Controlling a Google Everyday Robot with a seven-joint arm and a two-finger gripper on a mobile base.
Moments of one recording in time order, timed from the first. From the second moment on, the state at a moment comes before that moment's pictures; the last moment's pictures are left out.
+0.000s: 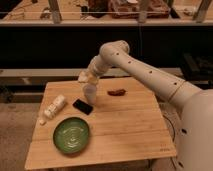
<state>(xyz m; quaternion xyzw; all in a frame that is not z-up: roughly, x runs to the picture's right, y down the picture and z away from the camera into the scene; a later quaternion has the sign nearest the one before) -0.091 -0.077 0.779 -0.16 -0.27 0.05 0.95</state>
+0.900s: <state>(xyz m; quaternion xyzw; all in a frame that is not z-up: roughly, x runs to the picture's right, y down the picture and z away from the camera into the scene) -0.094 -0.065 0.799 -0.16 -0.27 0.05 0.95</state>
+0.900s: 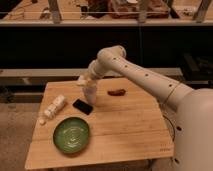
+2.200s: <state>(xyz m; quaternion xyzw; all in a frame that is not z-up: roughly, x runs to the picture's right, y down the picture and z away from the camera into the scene) -0.099 -0.055 0.815 -0.17 -0.27 0.05 0.95</state>
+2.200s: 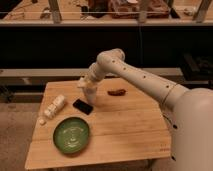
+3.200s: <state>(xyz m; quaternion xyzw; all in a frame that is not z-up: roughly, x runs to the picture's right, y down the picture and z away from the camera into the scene) -0.103 -0.053 0.819 -0.17 -0.27 0.04 0.95</state>
